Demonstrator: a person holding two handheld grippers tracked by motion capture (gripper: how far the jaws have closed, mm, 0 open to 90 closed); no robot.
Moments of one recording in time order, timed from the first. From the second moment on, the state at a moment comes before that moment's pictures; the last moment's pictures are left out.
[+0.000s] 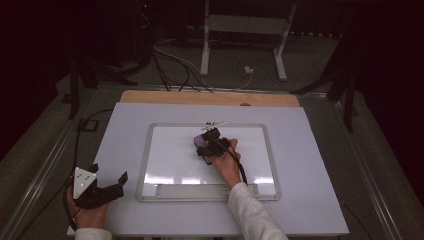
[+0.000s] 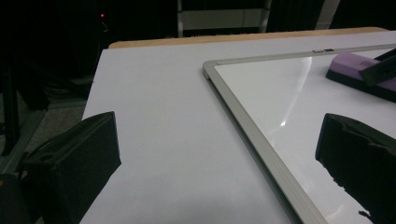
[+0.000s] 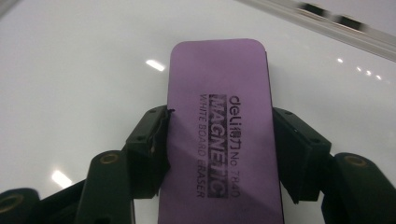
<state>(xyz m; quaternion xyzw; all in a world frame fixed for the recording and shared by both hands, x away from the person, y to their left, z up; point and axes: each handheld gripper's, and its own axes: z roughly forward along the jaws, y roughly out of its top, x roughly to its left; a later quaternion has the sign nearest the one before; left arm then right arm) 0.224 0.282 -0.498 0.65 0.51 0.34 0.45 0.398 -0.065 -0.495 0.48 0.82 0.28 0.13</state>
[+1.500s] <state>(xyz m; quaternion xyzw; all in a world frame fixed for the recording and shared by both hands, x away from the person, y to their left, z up) 0.225 0.281 -0.499 0.66 0.51 0.33 0.44 0.378 -0.129 -0.489 0.49 0.81 0.28 0.15</state>
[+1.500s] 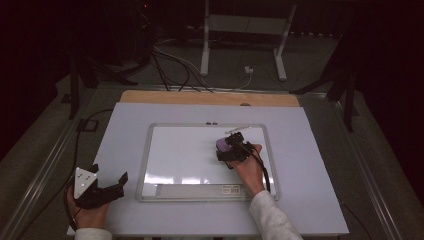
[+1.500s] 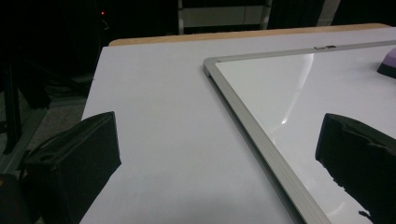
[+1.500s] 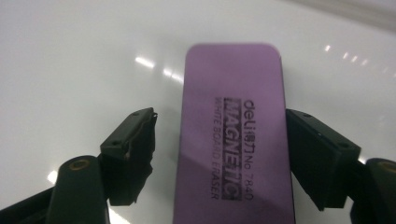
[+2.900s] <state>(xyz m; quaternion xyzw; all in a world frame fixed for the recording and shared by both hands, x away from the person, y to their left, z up) 0.225 0.281 -0.499 0.66 0.51 0.33 0.44 0.356 -0.129 -0.492 0.46 0.82 0.24 0.26</state>
